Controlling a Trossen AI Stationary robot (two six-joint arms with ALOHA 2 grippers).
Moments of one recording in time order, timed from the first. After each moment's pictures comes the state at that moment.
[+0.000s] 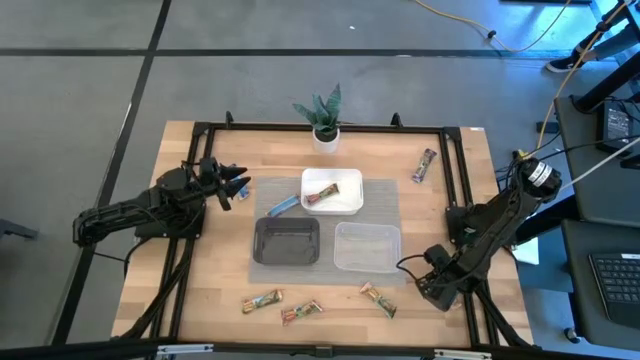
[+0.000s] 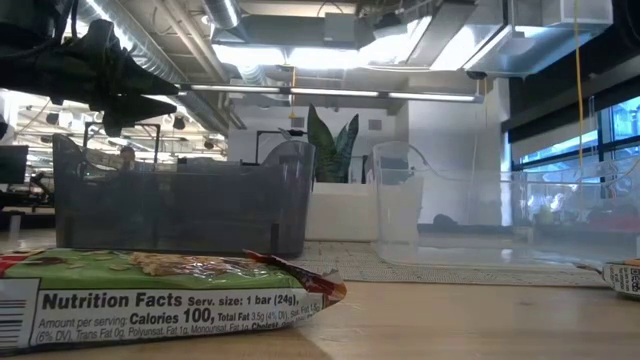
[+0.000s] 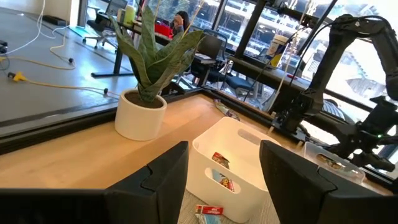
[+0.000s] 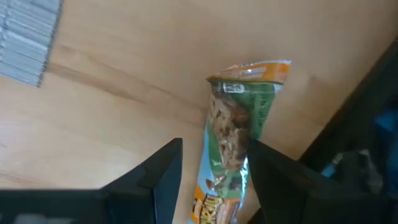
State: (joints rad) left arm 0.32 0.01 0.07 -0.09 -0.13 -0.38; right arm 0.93 1.45 0.74 -0.87 -0.11 2.04
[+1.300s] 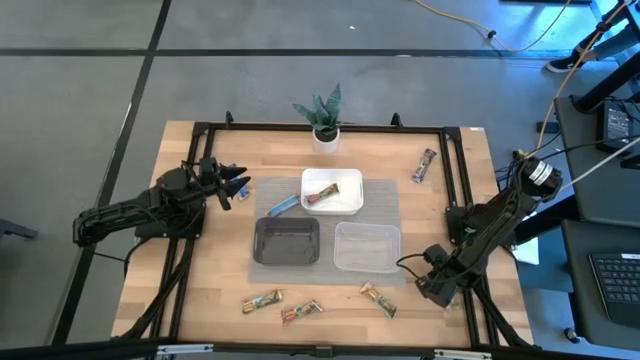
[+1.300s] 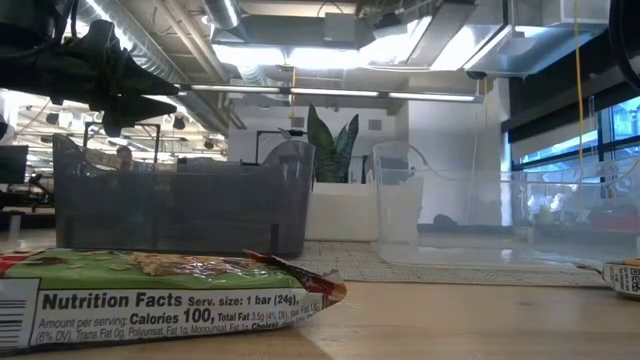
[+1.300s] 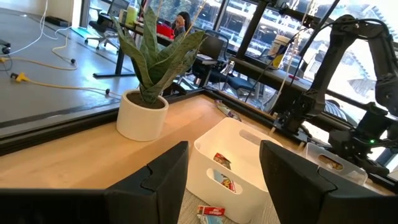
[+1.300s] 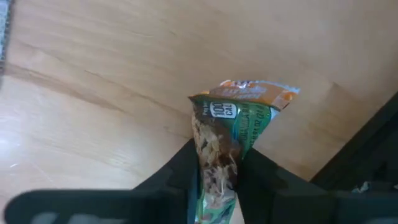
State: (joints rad) left arm 0.32 0.01 0.07 -0.09 -0.14 -0.38; right arm 0.93 1.45 0.64 -0.72 -0.14 2.01
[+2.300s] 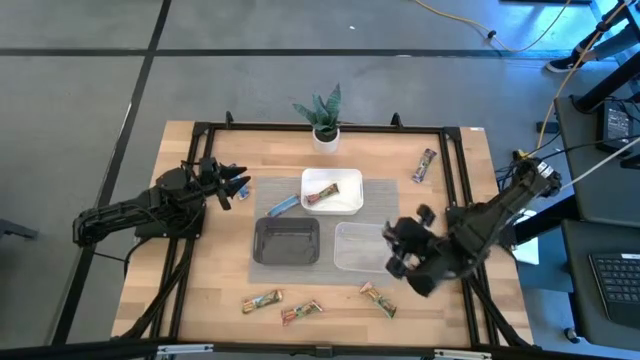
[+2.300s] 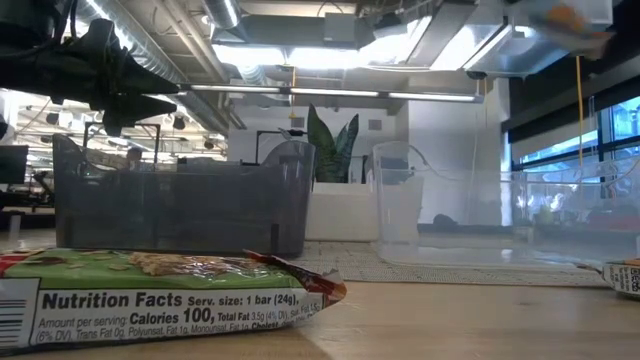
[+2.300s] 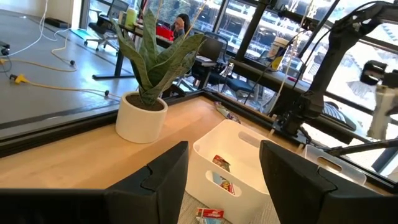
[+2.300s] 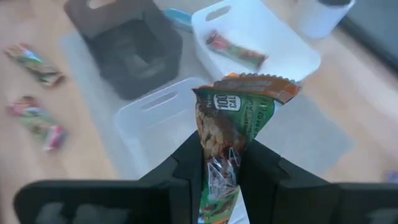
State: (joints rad) left arm 0.32 0.01 0.07 -0.09 -0.14 -0.38; right arm 0.66 1.45 1.34 -1.16 0.75 1.10
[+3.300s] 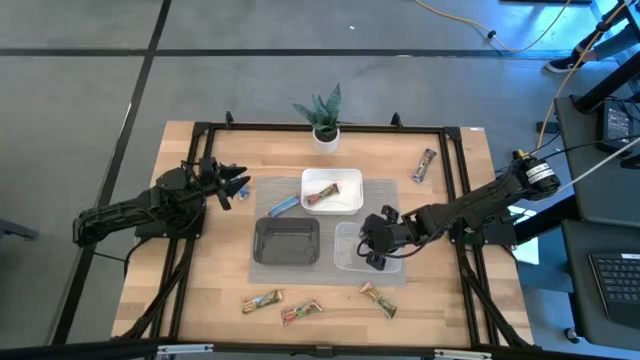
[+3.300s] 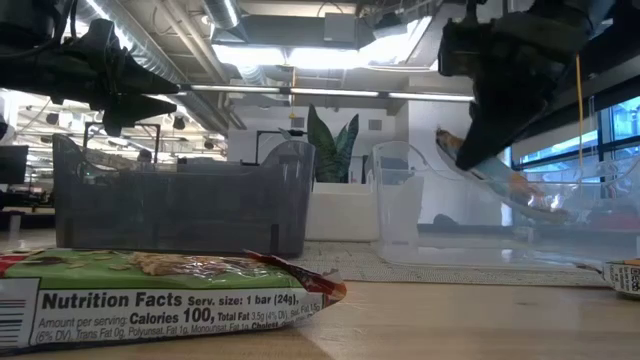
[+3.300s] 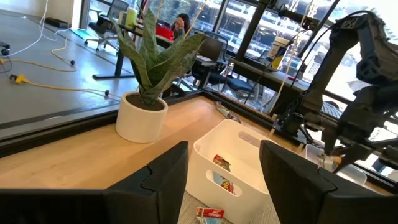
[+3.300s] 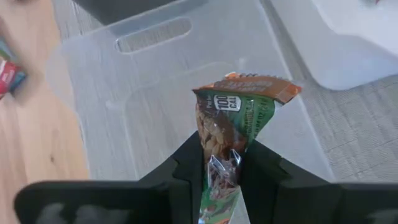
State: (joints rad) left arm 0.32 0.01 0.07 -0.09 -0.14 -0.38; right arm 0.34 1.46 0.83 -0.39 0.27 0.65
